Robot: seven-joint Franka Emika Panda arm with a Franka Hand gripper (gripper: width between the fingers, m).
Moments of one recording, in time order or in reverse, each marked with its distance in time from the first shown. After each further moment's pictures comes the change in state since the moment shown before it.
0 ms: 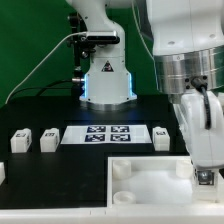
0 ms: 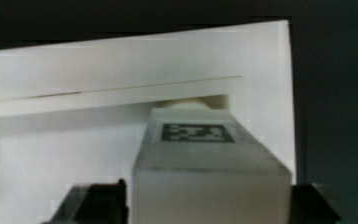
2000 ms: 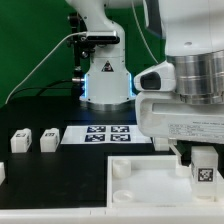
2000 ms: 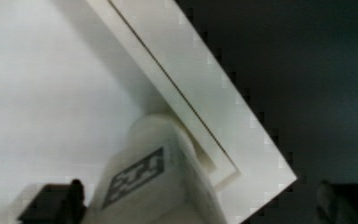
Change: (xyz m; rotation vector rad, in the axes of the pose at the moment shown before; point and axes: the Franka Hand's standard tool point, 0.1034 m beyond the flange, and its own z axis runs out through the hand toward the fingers) arm -0.016 0.003 0.000 -0.059 -0.054 -1.075
